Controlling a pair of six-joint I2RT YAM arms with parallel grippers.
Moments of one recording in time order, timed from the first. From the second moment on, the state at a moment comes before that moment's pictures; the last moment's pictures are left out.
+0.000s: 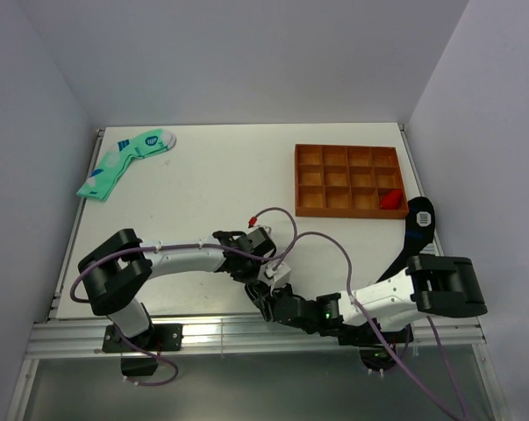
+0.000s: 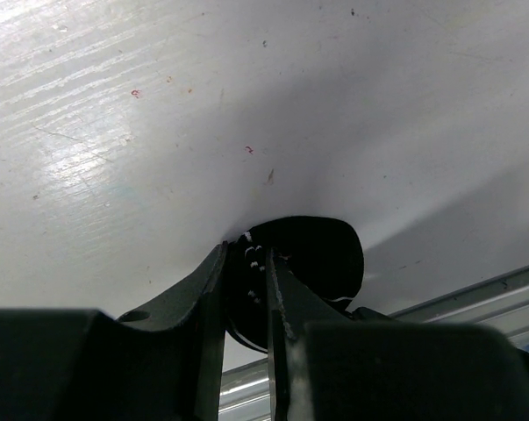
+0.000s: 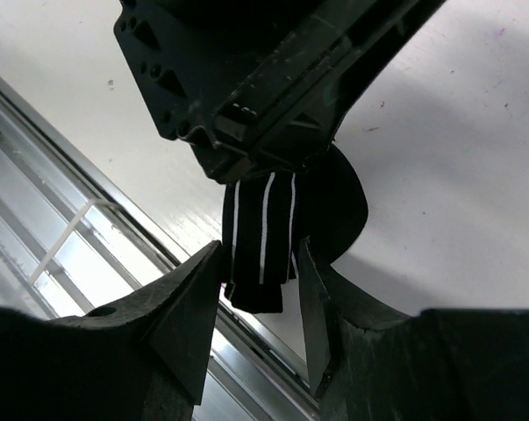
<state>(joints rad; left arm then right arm) -1.07 1.66 0.95 -0.51 -0.09 -0.75 1.53 1.29 0.31 0.35 0.61 0.67</state>
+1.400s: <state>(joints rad) -1.06 1.57 0.82 -0.34 -0.02 -0.82 1.51 1.36 0.26 0.46 0.65 0.91</state>
